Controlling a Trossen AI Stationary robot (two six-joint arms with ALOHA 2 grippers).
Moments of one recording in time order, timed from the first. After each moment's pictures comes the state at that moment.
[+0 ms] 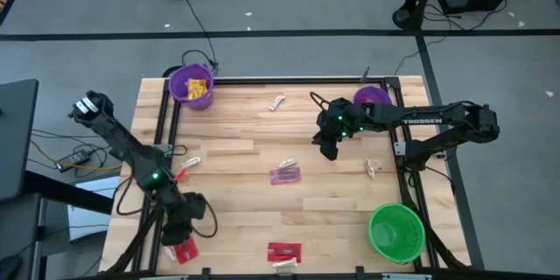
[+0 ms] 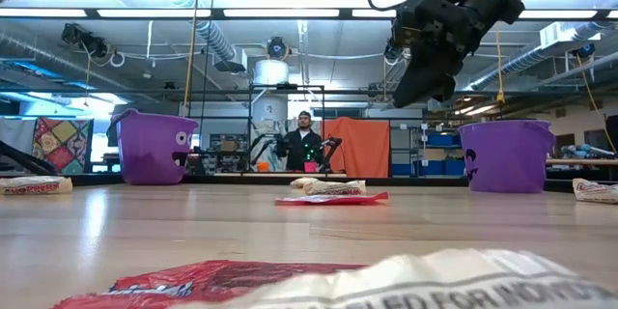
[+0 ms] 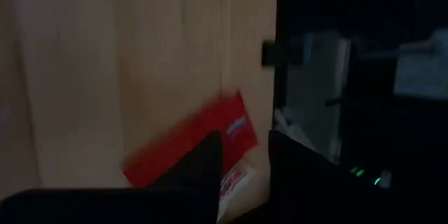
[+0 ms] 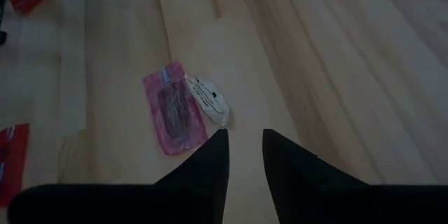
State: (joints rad) left arm -0.81 1.11 0.60 -0.39 0.29 -0.97; right arm -0.24 1.31 0.82 -0.33 -0.21 0.23
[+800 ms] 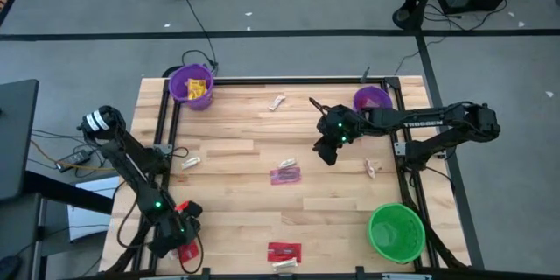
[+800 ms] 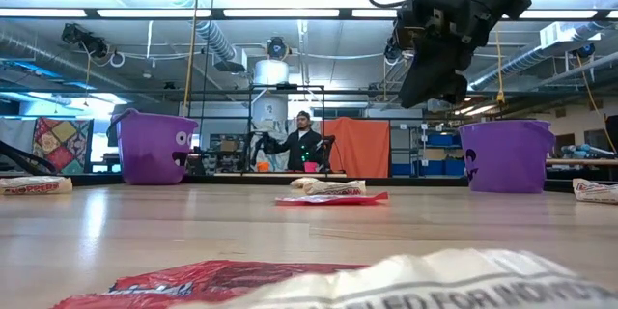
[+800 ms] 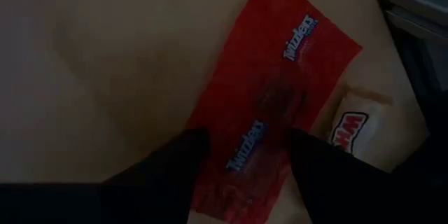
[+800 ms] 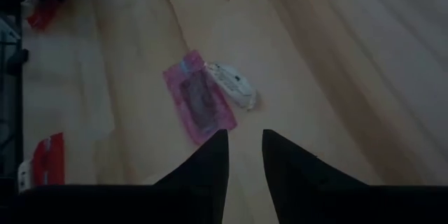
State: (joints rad) left arm -1.03 1.43 0.59 -0.35 0.14 -0.51; right arm -0.17 1.31 0.82 -0.36 -0.20 0.43
